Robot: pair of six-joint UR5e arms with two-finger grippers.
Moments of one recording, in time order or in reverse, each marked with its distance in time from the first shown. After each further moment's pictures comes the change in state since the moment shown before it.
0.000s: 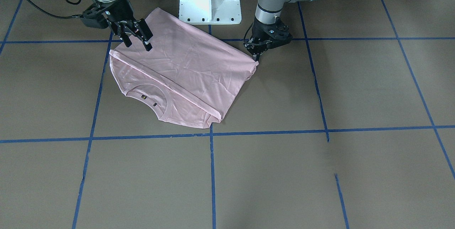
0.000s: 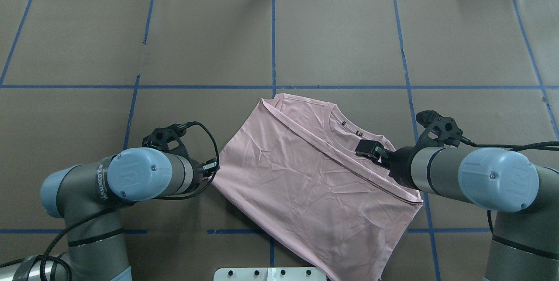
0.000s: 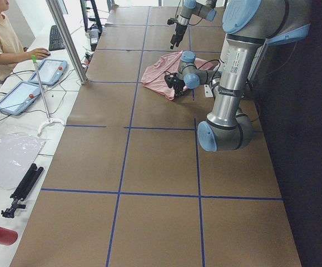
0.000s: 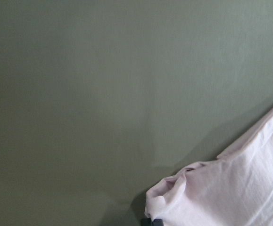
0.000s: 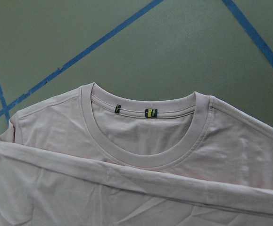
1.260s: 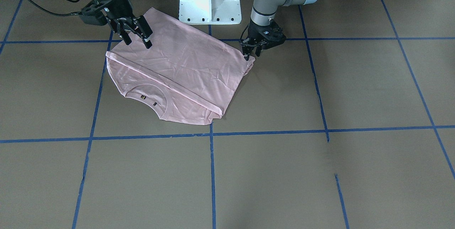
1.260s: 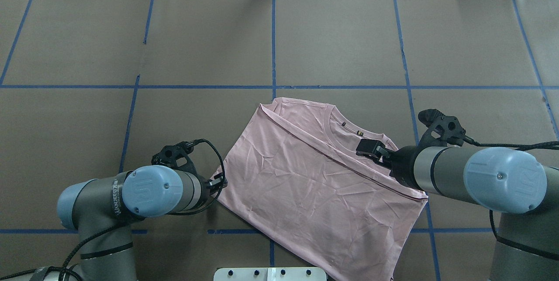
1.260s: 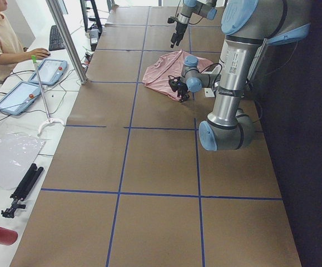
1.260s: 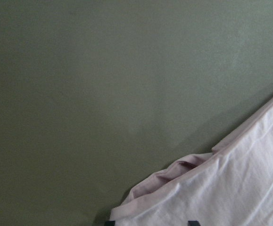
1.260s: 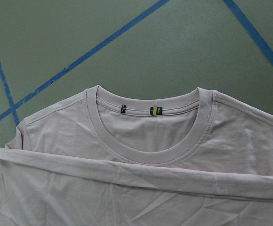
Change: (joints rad) left arm 0.091 0.001 0.051 -0.058 -0.004 -0.092; right arm 0.001 -0.003 0.020 -0.008 0.002 -0.002
